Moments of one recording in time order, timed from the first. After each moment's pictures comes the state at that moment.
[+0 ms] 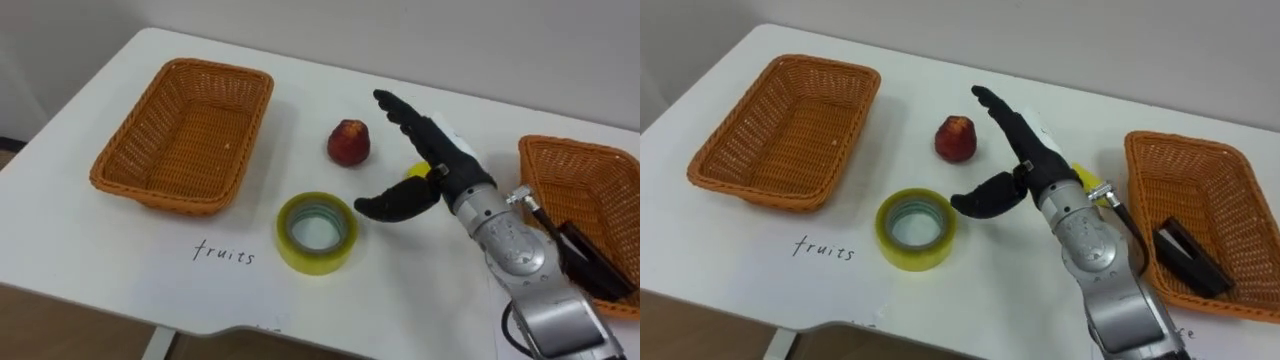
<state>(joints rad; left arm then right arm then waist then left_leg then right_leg) 0.23 0.20 0.04 0.98 0.27 0.17 0.27 -0.14 -0.30 0.22 -0.01 -0.20 0.16 0.11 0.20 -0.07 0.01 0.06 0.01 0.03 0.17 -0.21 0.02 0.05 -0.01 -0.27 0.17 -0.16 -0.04</state>
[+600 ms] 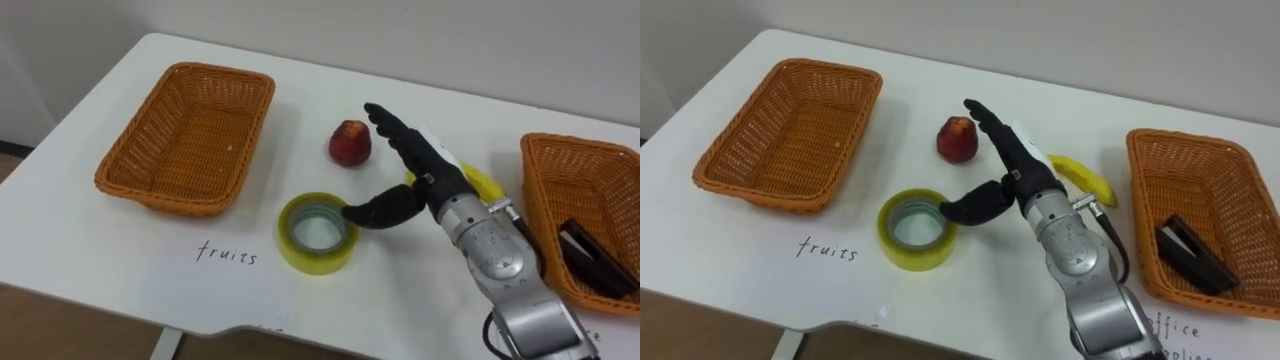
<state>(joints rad) 0.24 0.20 0.02 0.95 0.29 0.18 0.27 -0.14 -0.26 0.24 0.04 -0.17 0.16 0.11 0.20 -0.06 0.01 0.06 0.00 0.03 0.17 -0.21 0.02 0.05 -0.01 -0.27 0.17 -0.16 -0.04</state>
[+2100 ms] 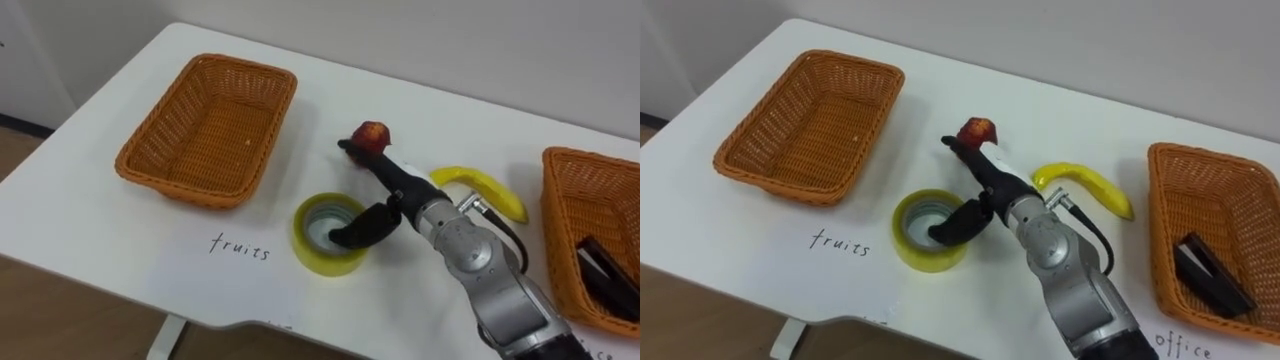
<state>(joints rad) 0.21 0.19 0.04 0.95 0.35 0.25 0.22 -0.25 -0.26 0.33 0.15 -0.41 0.24 0.26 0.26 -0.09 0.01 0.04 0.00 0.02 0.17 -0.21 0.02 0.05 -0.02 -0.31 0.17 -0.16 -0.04</state>
